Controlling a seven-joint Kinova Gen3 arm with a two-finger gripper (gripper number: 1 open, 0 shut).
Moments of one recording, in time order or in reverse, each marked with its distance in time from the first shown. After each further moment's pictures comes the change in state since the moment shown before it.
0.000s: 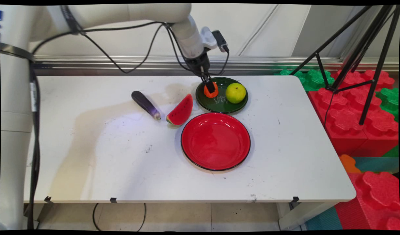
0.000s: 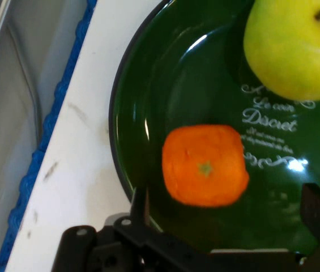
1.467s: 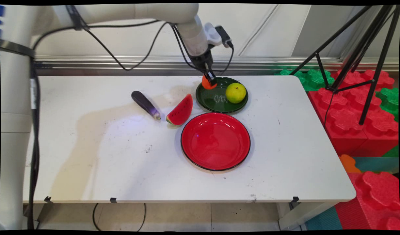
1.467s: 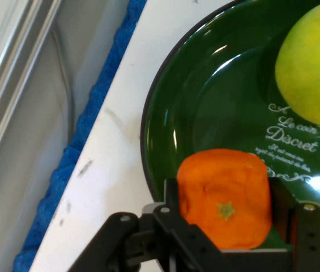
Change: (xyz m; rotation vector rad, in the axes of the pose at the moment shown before) arm 0.014 0.009 -0.010 0.085 0.009 -0.066
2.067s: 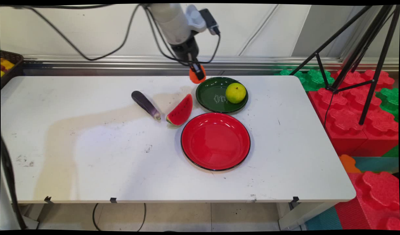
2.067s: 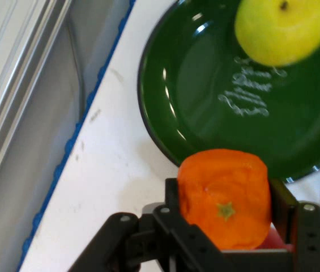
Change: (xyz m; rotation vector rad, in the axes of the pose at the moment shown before) arm -0.040 0.015 -0.099 0.019 0.025 0.026
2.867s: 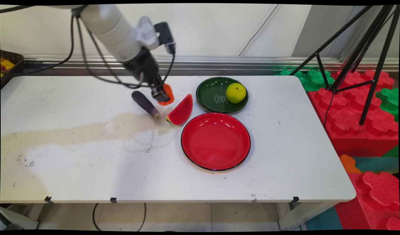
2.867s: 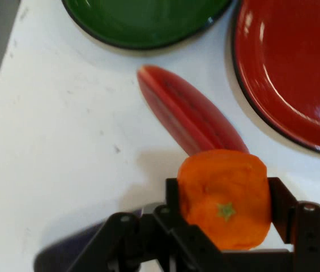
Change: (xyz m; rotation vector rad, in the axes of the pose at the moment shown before) arm -0.116 0.049 -0.088 -0.065 -0.035 0.088
